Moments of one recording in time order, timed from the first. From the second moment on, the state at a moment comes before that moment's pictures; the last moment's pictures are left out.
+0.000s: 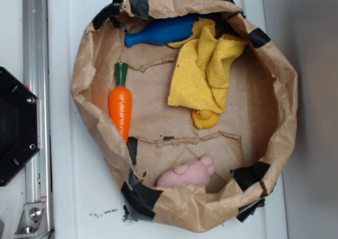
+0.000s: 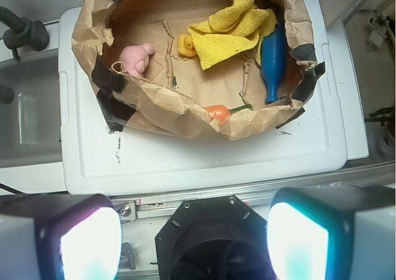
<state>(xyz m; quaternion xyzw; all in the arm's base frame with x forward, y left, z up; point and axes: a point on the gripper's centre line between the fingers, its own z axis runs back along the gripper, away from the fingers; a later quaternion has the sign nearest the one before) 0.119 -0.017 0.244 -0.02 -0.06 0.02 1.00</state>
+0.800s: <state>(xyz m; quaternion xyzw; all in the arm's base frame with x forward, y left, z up) 0.198 0.003 0.182 -0.20 -0.09 0.12 0.97</state>
